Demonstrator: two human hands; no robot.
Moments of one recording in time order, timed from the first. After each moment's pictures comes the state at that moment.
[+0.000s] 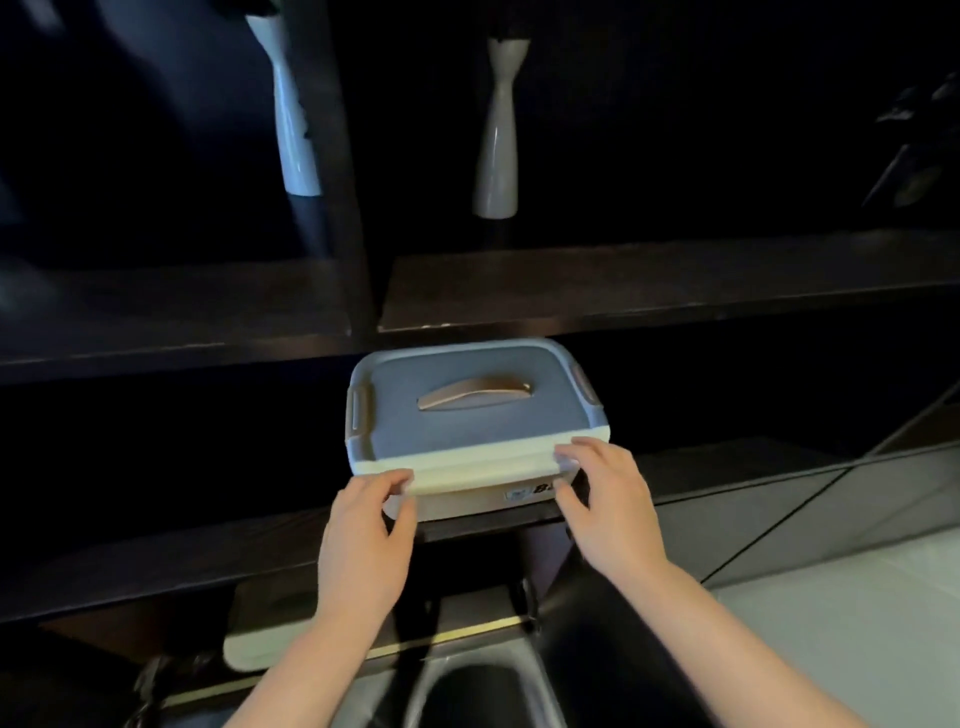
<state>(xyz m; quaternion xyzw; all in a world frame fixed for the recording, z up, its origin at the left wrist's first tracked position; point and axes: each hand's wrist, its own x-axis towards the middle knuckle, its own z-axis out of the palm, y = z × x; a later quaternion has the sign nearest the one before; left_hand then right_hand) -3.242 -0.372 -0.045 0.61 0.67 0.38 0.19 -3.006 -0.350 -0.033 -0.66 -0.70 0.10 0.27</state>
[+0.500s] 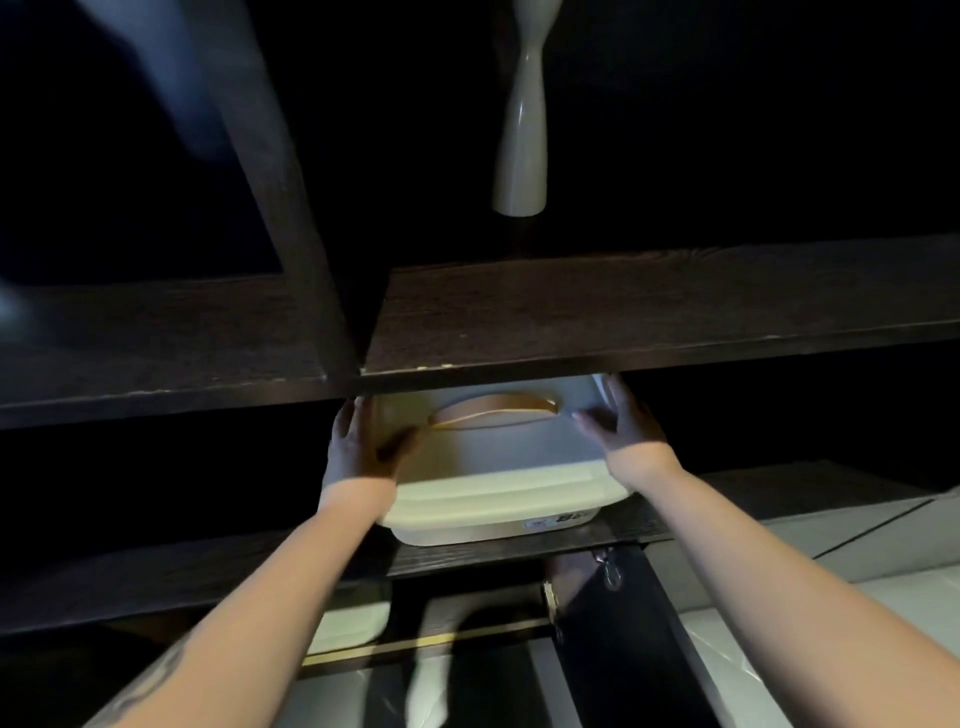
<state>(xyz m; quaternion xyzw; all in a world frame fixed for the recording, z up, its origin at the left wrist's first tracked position) -3.271 -0.244 -0.071 0.52 0.75 0.33 0.23 -2.979 -0.202 -0.060 -0.72 -0.55 0.36 0.22</state>
